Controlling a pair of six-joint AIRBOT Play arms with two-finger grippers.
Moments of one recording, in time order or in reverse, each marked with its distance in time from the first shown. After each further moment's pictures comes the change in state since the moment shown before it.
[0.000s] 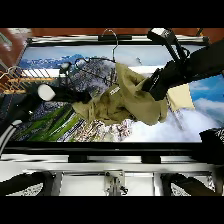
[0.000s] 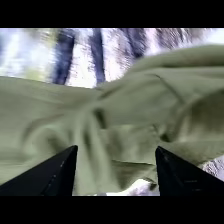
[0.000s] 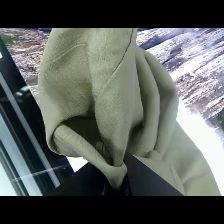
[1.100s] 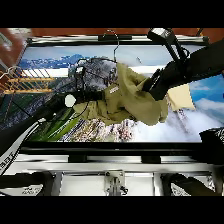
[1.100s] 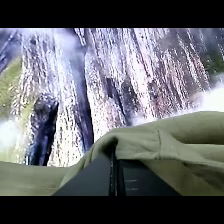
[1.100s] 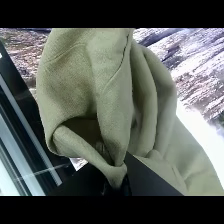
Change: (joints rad) left arm -0.061 -0.183 0.001 0.005 0.398 -0.019; right arm 0.000 -0.002 0.000 -0.010 -0.006 0.024
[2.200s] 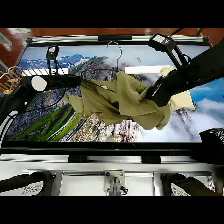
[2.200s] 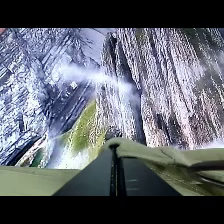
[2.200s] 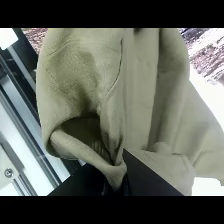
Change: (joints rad) left arm 0.241 0.117 0.117 0.009 -0.227 0.133; right arm 0.002 0.010 0.000 -0.078 -0.157 0.084
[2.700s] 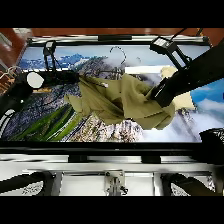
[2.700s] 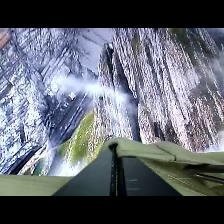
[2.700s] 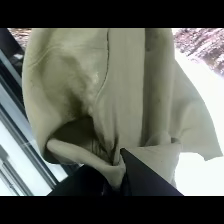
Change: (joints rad) left arm 0.002 0.018 0.058 0.006 -0.038 0.004; right arm 0.000 0.001 0.000 -0.119 -0.015 0.017
